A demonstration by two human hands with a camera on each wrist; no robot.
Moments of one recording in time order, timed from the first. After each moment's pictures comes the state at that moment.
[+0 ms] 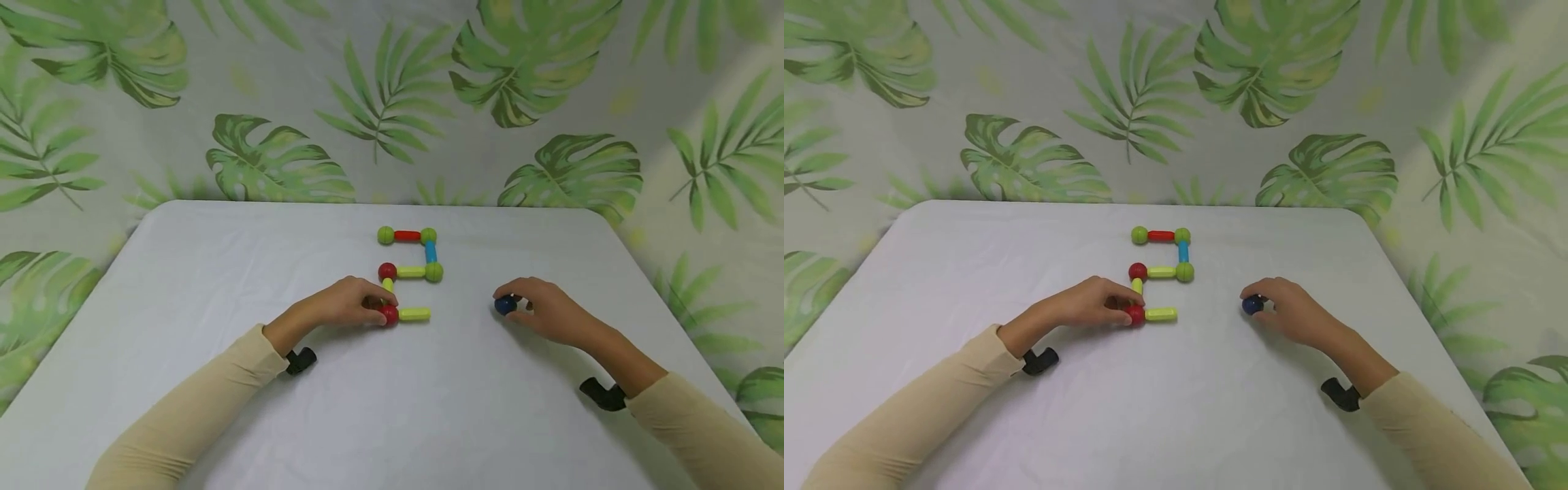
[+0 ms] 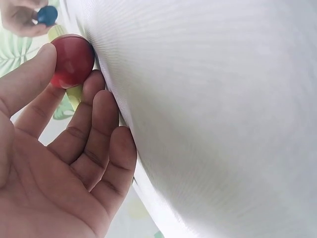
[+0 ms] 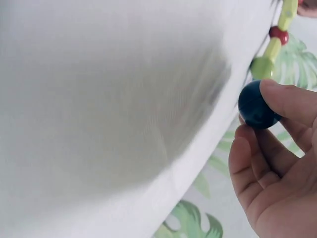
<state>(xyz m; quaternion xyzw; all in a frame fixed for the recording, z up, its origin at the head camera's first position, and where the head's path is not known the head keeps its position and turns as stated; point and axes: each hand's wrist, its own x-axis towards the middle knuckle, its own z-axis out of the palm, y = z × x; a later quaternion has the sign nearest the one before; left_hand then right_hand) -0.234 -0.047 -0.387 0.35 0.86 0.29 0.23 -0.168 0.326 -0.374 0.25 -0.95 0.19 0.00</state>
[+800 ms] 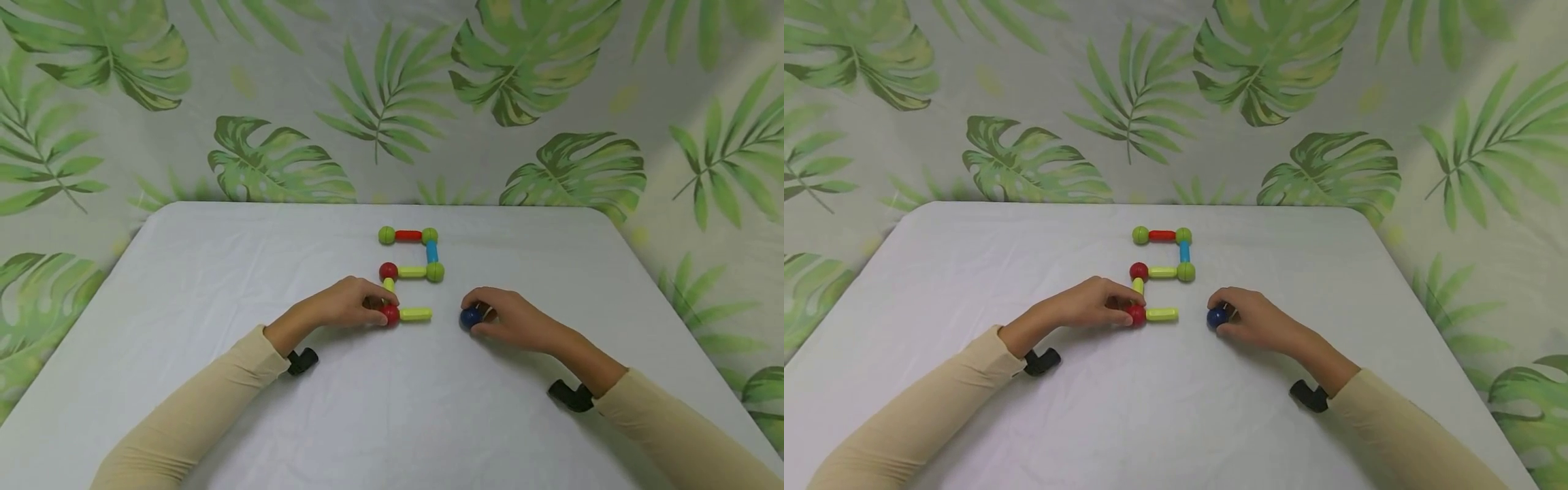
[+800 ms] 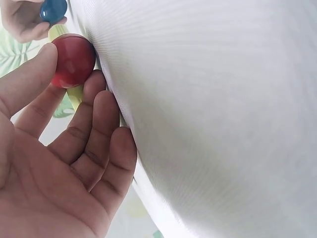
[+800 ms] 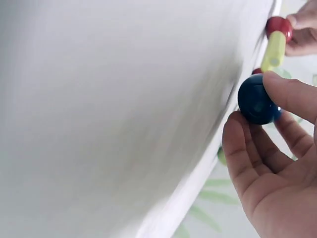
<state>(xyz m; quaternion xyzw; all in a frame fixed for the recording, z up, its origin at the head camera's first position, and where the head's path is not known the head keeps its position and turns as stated) -0.233 -0.046 -0.386 0.34 0.87 0.28 0.23 -0.173 0.281 -0.391 0.27 -0.92 0.28 -0.08</state>
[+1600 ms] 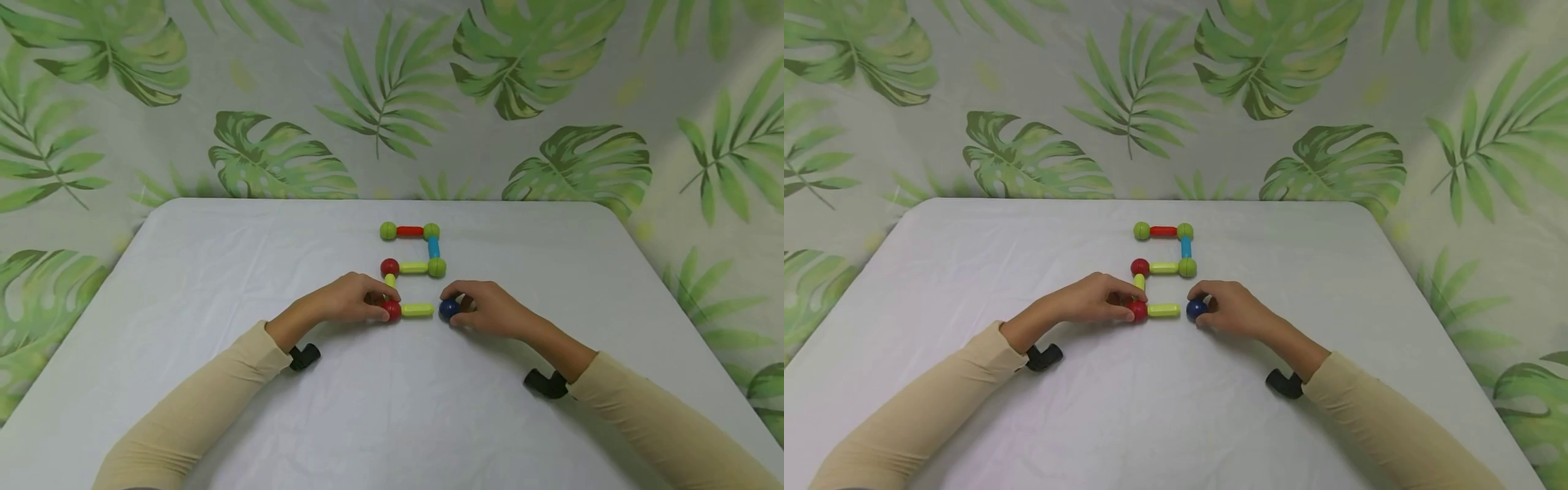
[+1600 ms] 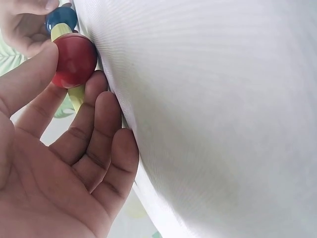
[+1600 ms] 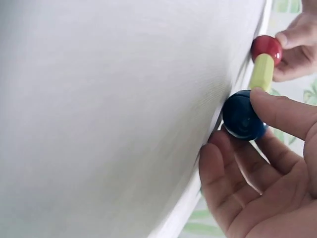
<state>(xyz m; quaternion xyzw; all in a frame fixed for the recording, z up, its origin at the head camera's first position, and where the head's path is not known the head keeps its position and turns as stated) -0.235 -0.045 -0.387 0.33 0.87 0.29 0.23 -0.188 0.246 -0.388 0.23 -0.93 0.27 -0.11</state>
